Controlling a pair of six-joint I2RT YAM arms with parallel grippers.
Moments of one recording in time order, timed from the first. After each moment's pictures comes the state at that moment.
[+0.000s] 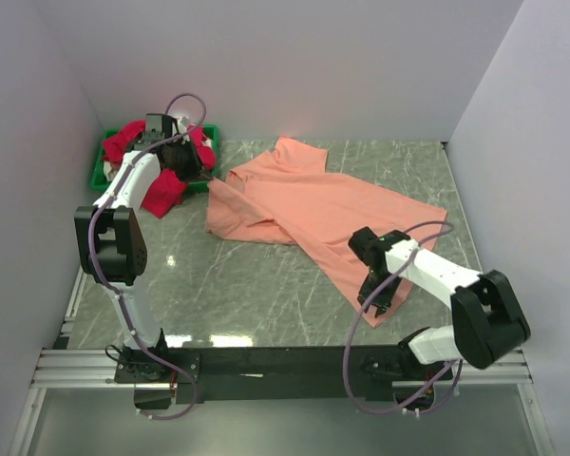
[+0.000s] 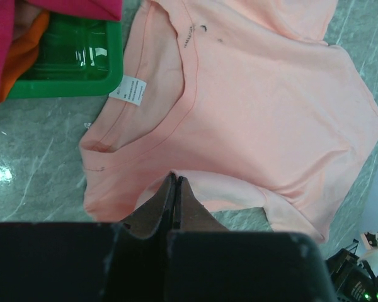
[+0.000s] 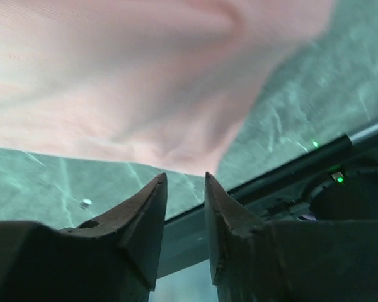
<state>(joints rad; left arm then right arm) -0.03 1.94 1.70 -0.66 0.41 -0.42 0.48 1.40 0.77 -1.06 0.13 1.05</state>
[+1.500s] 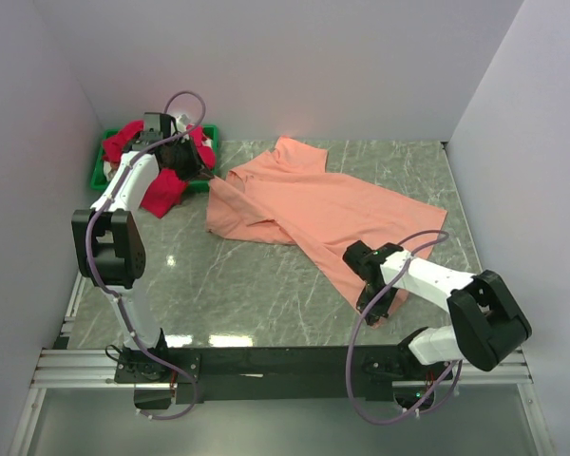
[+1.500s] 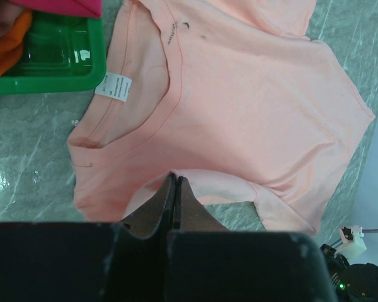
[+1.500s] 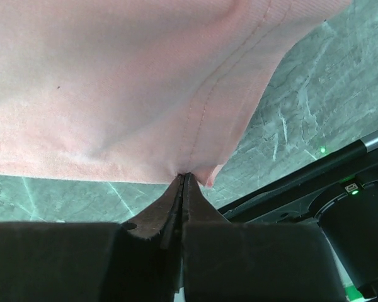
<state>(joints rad) -0.03 1.90 1.69 -0.65 0.45 -0.43 0.56 1.36 0.65 -0.99 0.15 1.14</state>
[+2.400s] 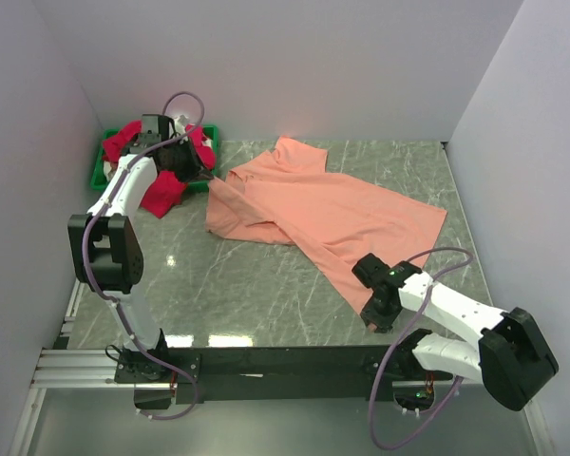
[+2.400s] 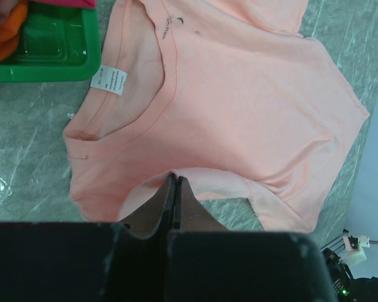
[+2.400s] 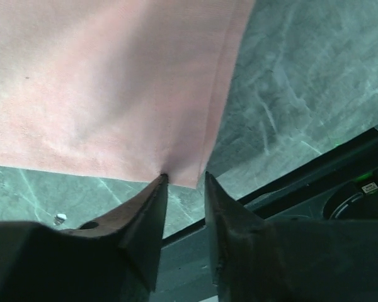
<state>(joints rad) -0.03 1.86 1.64 -0.63 0.45 -0.43 0.60 1.10 0.51 -0.98 0.17 1.31</state>
